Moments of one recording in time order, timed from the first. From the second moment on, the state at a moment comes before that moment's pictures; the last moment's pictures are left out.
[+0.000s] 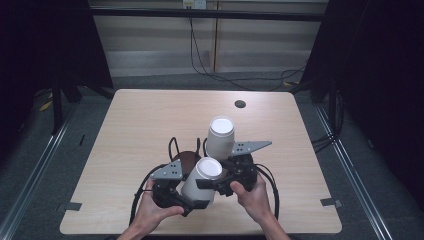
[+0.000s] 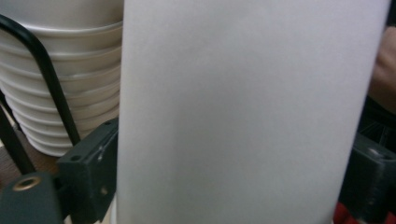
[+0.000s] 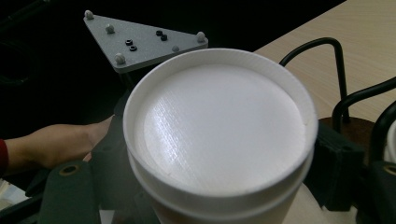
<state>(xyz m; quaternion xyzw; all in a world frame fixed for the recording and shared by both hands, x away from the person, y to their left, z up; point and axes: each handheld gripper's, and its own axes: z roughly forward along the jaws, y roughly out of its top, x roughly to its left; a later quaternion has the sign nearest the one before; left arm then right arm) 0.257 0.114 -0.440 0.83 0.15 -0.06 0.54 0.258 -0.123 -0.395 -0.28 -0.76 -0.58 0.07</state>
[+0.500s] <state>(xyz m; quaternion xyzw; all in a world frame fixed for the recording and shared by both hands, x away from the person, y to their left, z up) 0.257 0.118 -0.436 0.84 0.15 -0.06 0.52 0.257 -0.128 -0.395 -0.27 -0.75 -0.59 0.07</state>
